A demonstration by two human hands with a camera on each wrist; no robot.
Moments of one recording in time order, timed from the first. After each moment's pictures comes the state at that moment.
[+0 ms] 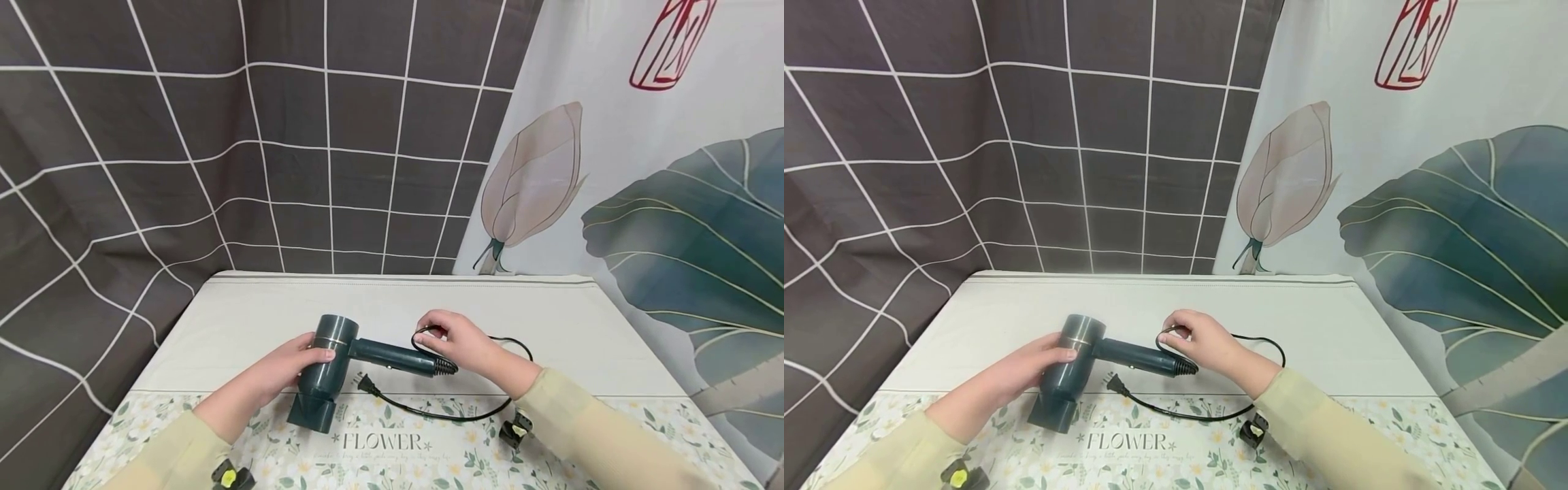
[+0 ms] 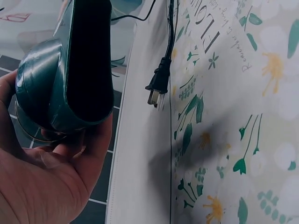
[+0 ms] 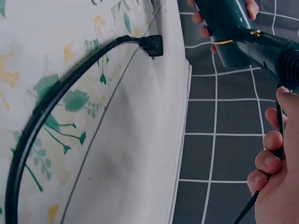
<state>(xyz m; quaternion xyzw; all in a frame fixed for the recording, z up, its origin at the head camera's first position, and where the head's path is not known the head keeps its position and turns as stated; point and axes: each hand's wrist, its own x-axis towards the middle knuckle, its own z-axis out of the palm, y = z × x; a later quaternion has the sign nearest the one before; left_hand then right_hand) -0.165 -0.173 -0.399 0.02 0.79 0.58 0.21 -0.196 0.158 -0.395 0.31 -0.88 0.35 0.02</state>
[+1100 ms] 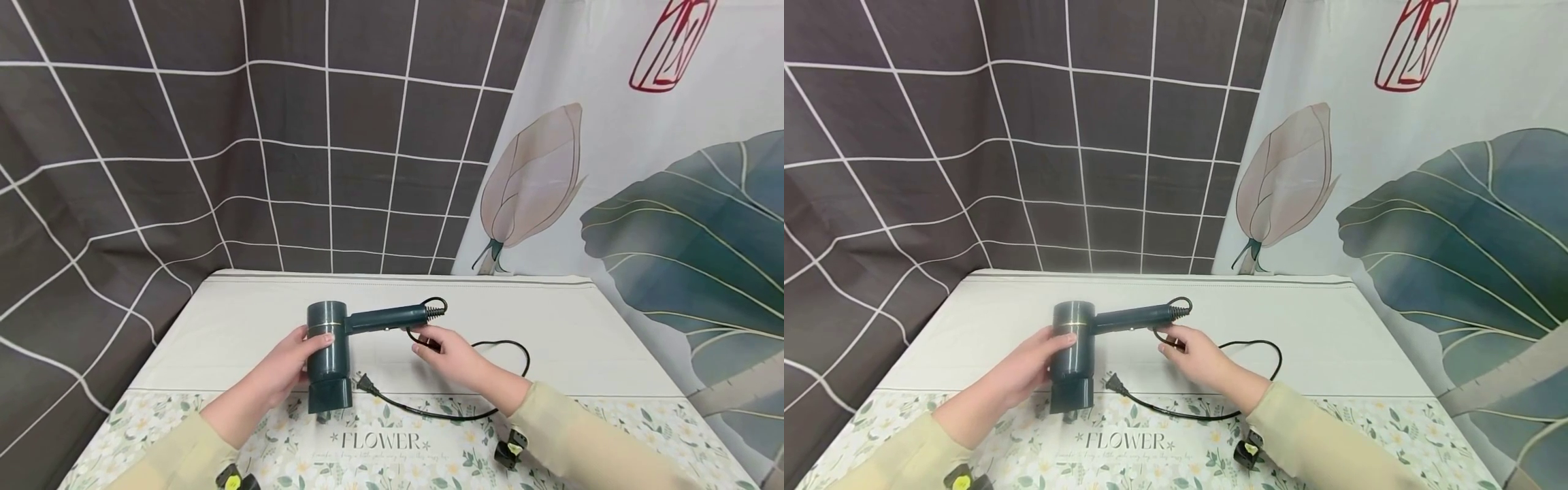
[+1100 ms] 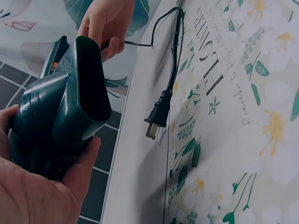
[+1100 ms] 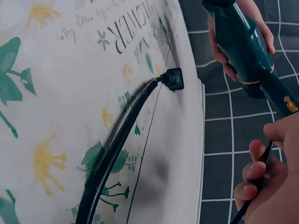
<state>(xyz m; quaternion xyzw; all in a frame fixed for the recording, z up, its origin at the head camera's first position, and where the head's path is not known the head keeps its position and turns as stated) -0.165 -0.162 -0.401 -0.03 0.74 0.65 0.17 -0.184 0.143 -0.416 0.23 -0.89 0.39 -0.02</state>
